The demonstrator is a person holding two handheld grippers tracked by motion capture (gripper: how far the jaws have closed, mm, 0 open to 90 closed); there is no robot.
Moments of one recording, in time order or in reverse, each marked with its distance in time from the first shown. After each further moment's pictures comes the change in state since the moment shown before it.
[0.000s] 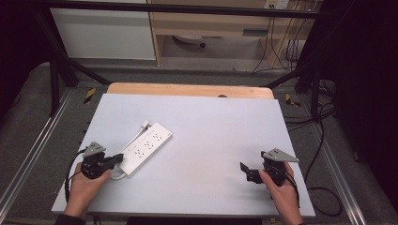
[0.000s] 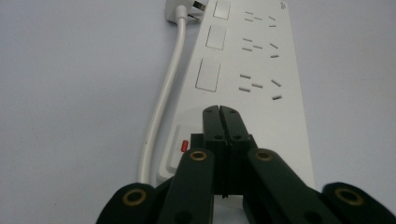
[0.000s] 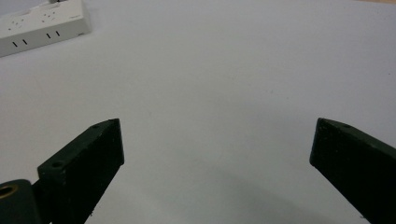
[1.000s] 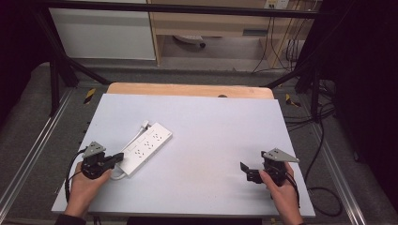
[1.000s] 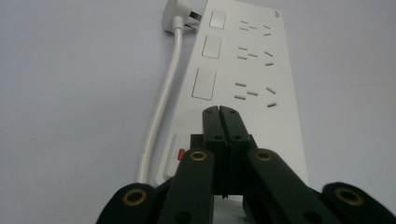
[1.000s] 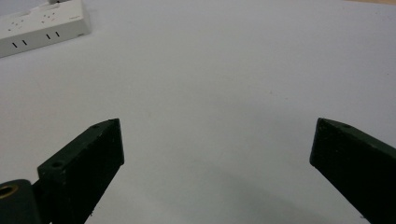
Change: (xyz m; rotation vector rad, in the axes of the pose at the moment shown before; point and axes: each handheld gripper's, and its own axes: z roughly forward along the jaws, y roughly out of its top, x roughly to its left) left arm -0.002 0.002 -0.002 -0.031 -0.003 0.016; right arm 0.000 0.000 0.000 -0.003 -0.002 0.001
